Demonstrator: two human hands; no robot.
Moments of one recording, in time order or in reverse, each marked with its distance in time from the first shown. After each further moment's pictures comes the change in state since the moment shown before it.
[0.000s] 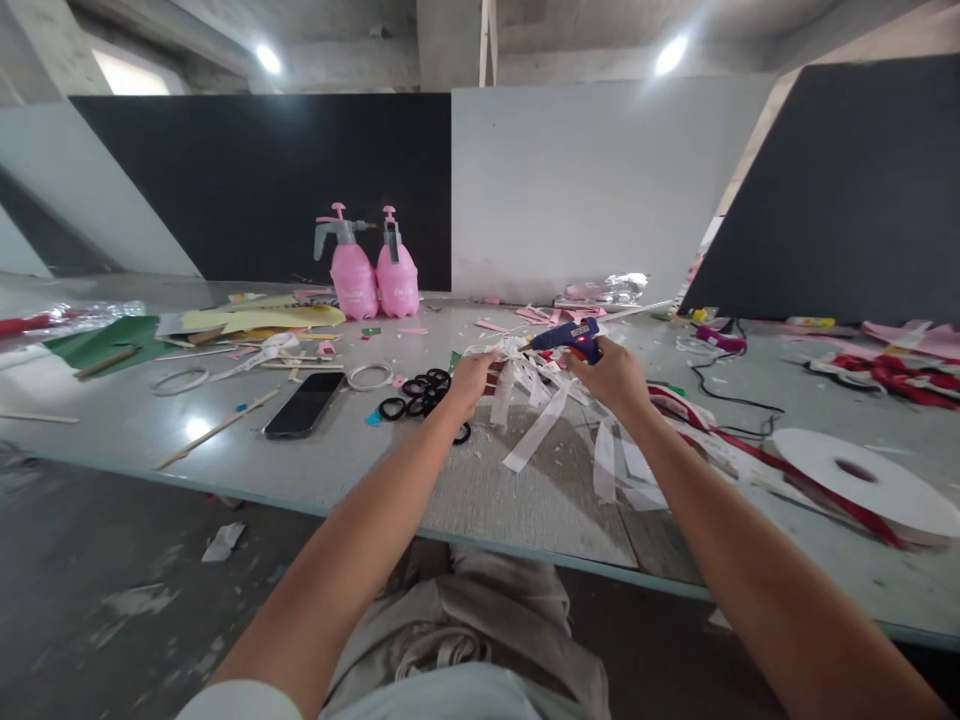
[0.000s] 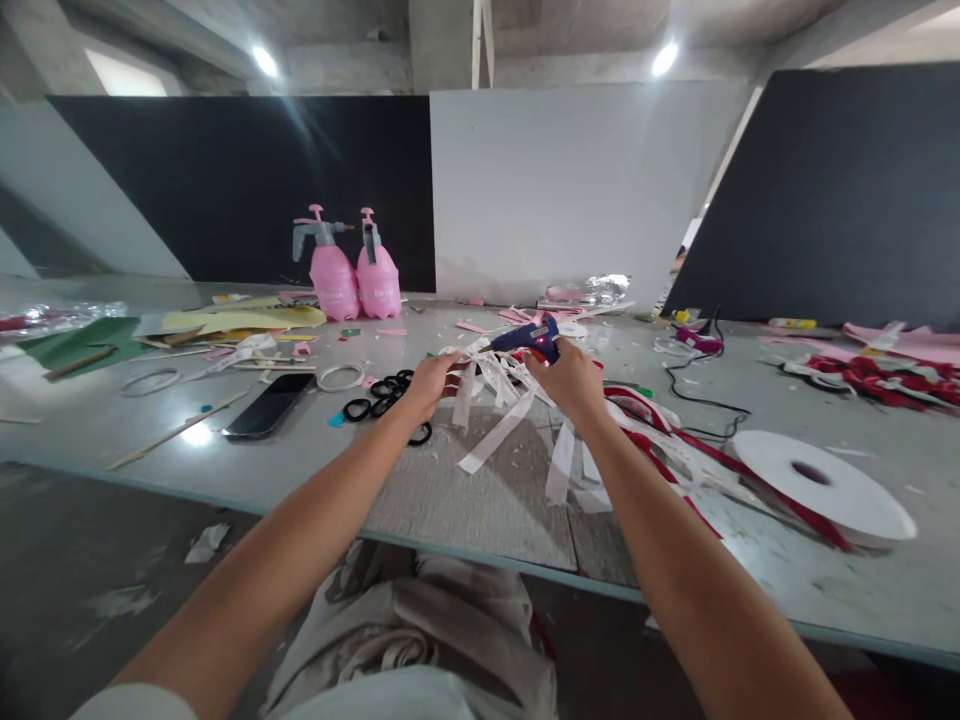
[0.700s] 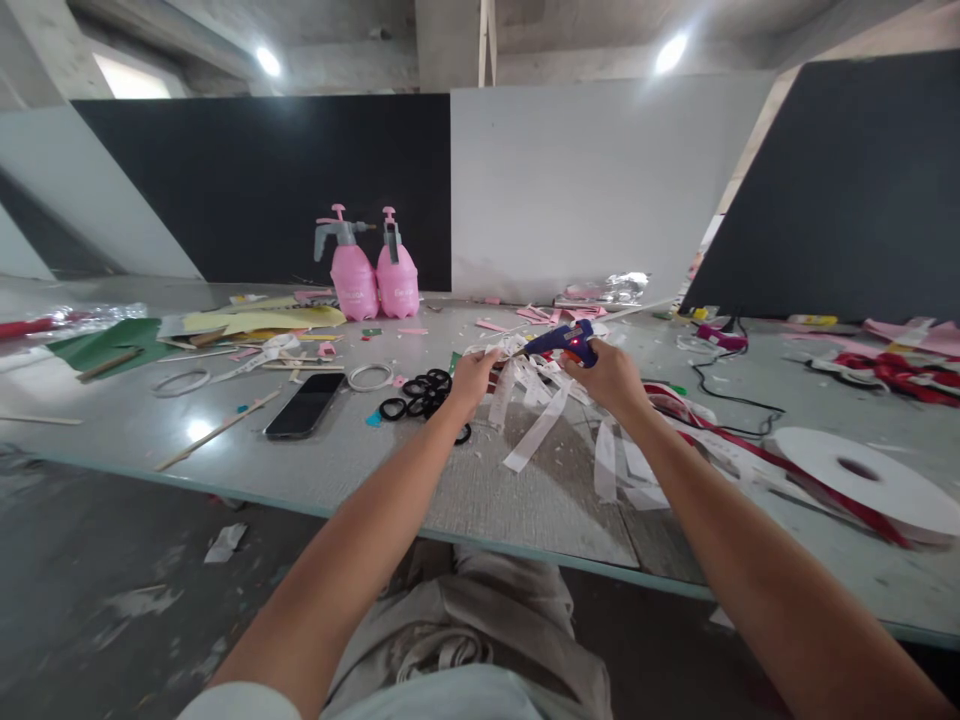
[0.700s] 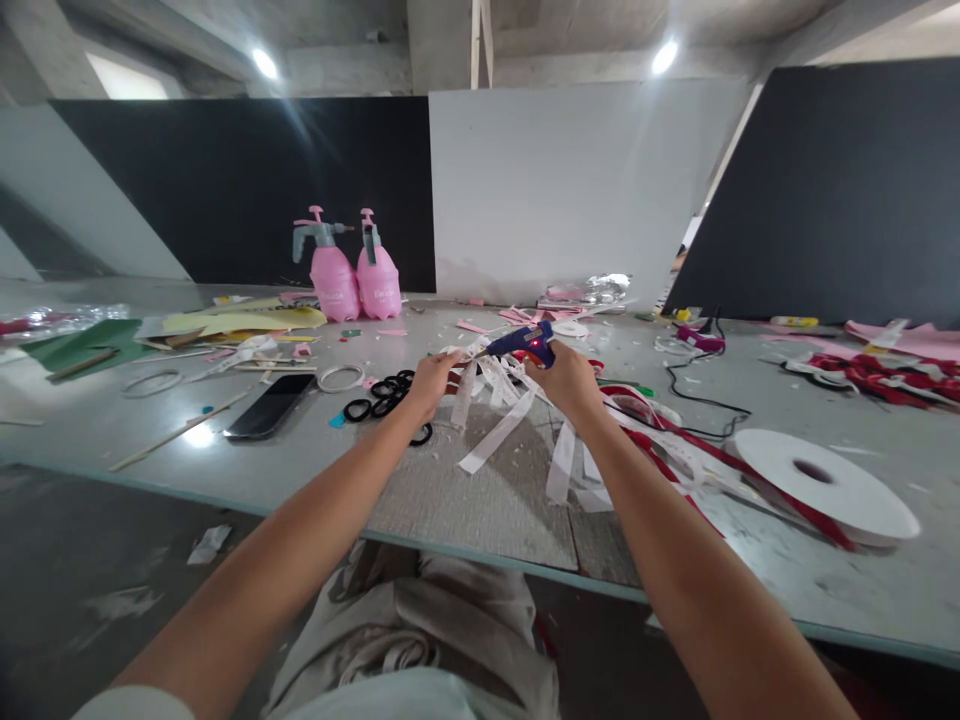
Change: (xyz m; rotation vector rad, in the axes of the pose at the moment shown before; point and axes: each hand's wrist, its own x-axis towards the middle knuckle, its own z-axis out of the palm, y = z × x) left_hand 0.001 -0.003 0.001 0.077 0.043 0.101; right_hand 0.000 0.005 0.005 0.005 -0.025 -0.102
